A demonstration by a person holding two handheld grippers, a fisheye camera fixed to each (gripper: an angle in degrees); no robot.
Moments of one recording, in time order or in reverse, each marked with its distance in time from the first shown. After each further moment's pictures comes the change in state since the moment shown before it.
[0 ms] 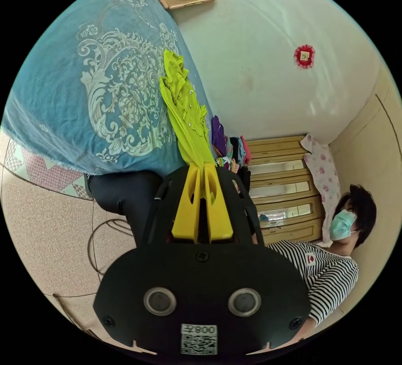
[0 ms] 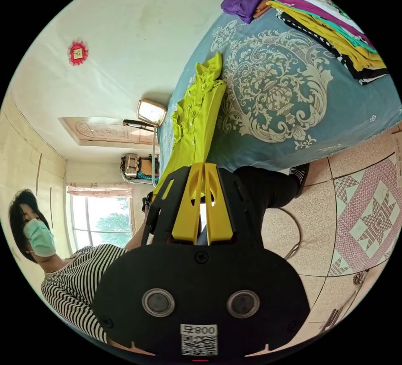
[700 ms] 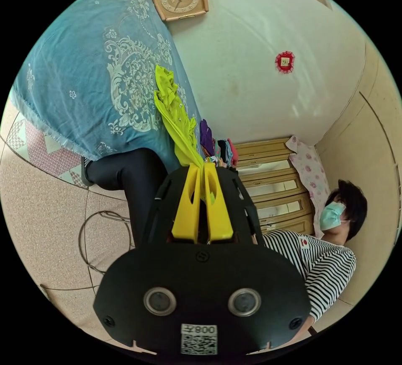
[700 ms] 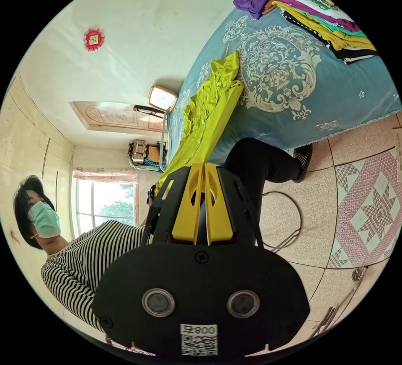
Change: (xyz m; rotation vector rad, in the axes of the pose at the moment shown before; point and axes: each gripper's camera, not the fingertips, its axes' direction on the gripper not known) left arm 0.045 0.078 -0.095 0.070 0.077 0.011; right arm -0.007 0.091 -0.046 -0.060 -0.046 -0.057
